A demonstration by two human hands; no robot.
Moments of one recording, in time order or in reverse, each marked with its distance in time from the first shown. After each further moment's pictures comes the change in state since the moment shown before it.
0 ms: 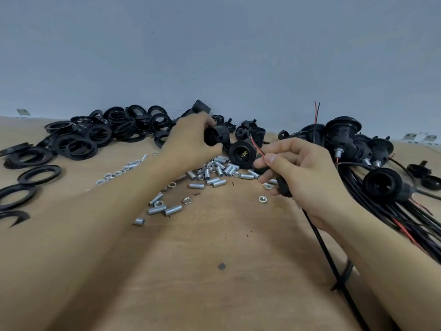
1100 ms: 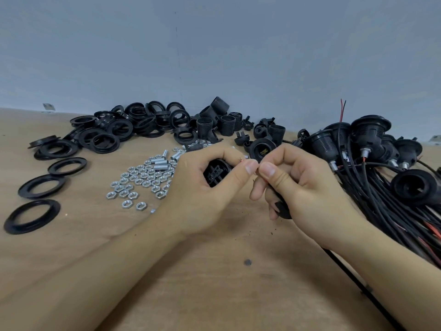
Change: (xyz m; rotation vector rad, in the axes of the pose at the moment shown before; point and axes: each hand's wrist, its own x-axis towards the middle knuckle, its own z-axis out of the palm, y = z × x) left_hand -0.109 0.033 -0.029 -0.744 0.098 0.149; right_hand -0.026 -0.005 0.033 -0.018 -0.286 -0.186
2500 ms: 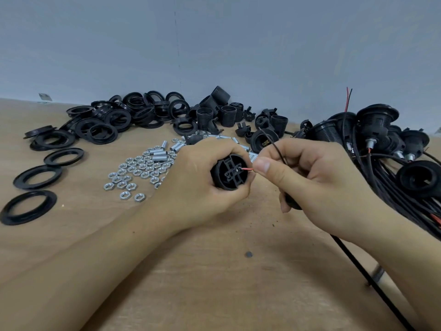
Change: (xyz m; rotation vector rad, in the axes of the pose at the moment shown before) left_hand 0.000 -0.003 -0.008 0.393 -0.083 0.204; right_hand -0.003 -0.019 -0.006 -0.208 -0.046 -0.084
